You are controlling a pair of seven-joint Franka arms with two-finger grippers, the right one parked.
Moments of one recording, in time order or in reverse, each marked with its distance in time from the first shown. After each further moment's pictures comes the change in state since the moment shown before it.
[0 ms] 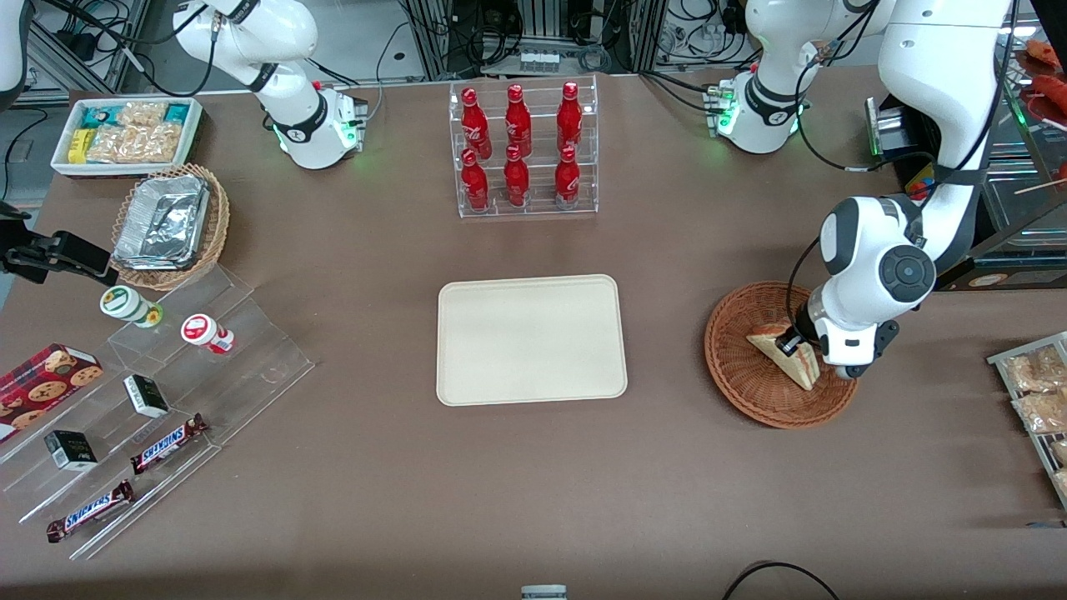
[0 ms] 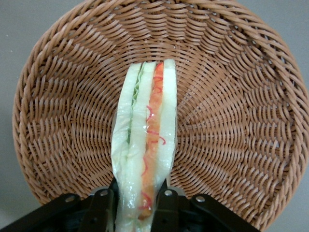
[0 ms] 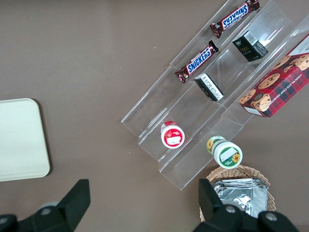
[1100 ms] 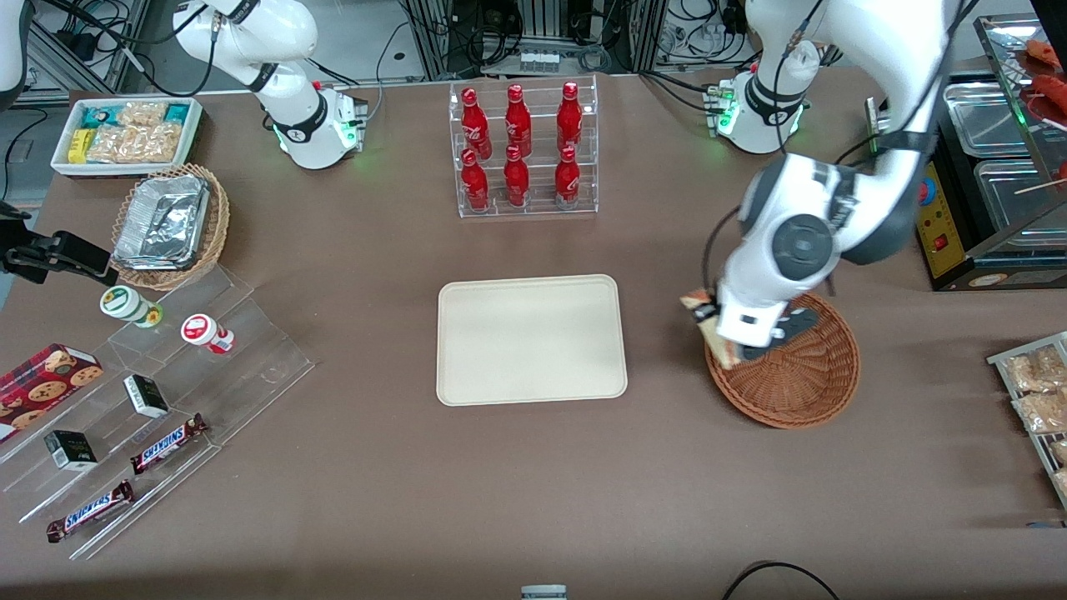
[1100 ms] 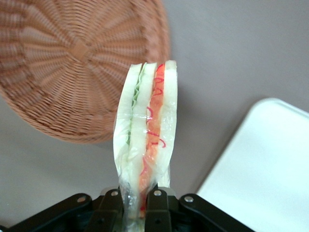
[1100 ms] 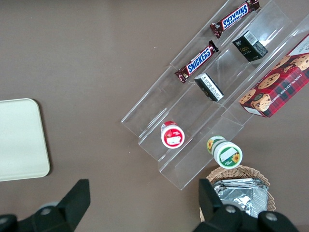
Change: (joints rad) arm -0.283 -0.020 -0.050 0.279 -0.003 -0.393 -0.015
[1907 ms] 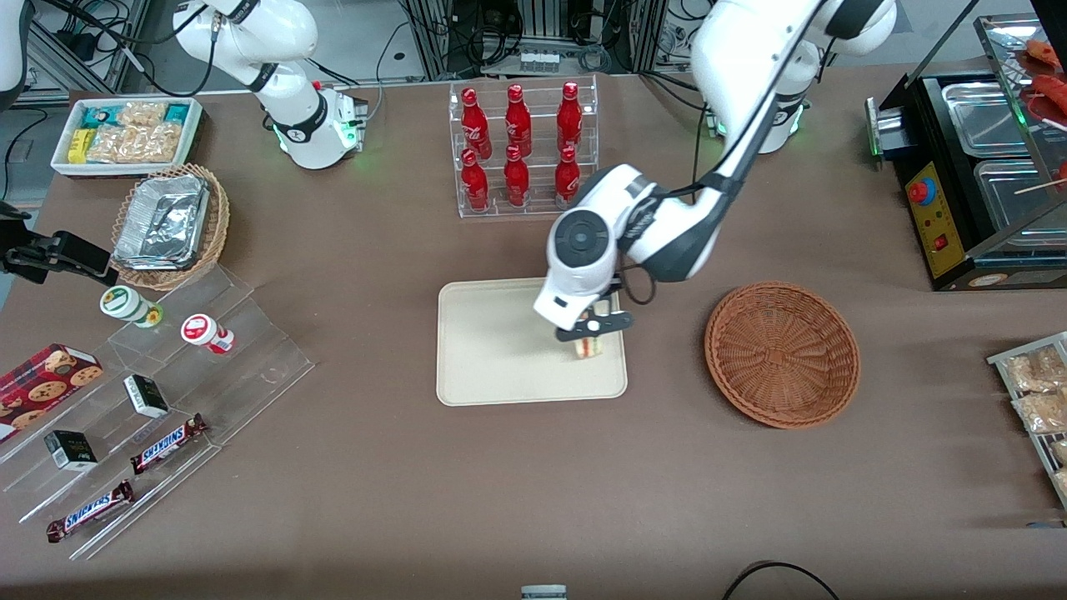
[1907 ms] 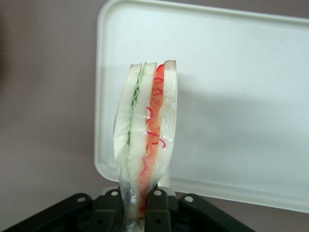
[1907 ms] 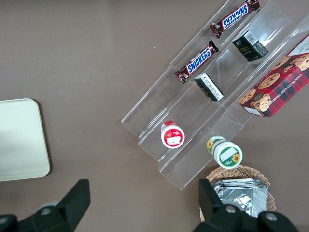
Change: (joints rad) arm -0.325 0.328 -0.002 0.341 0.000 0.001 -0.037
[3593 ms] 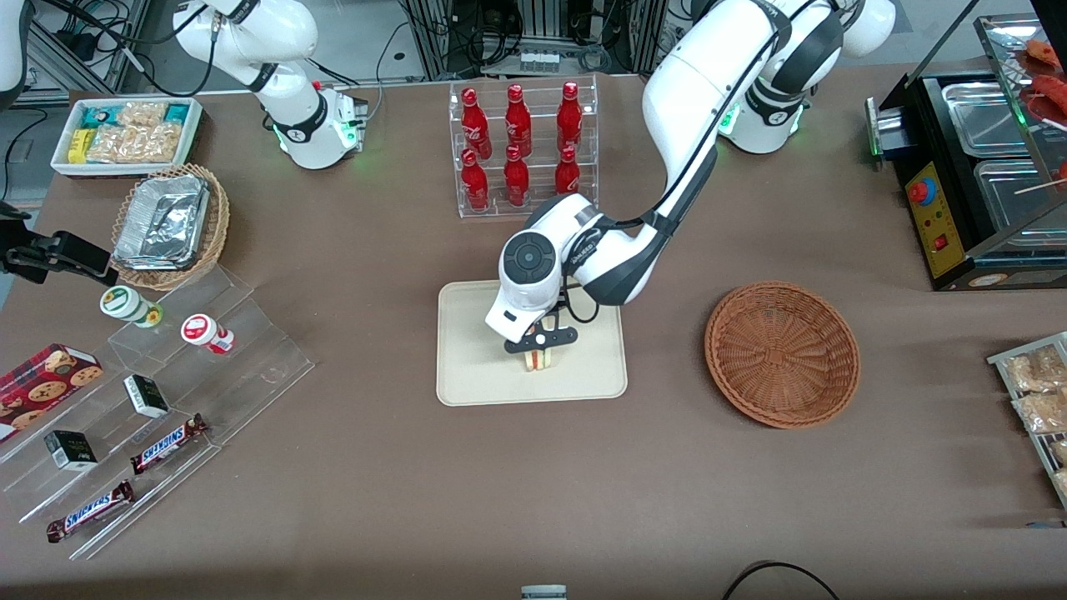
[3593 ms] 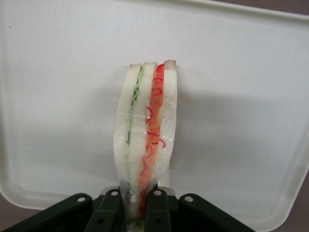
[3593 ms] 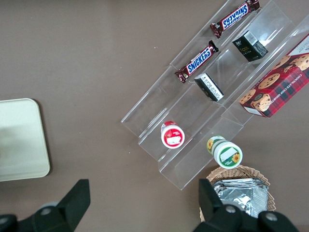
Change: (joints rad) arm -0.040 0.219 -0.035 0.204 0.003 0.108 -0.069
